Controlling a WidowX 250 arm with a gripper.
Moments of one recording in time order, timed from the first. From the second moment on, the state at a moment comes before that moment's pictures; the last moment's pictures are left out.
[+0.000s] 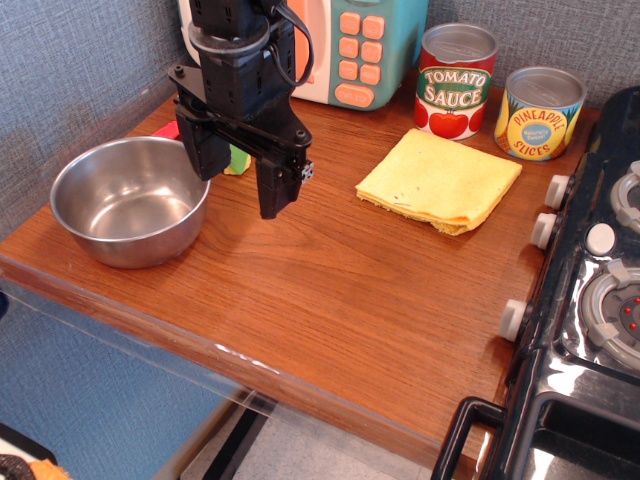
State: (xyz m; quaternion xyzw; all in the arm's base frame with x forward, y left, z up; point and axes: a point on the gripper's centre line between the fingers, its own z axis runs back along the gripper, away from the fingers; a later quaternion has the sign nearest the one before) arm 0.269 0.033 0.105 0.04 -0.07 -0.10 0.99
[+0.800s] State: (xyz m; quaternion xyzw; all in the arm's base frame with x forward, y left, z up) arm 0.305 0.055 0.092 0.03 -0.04 -0.05 1.00
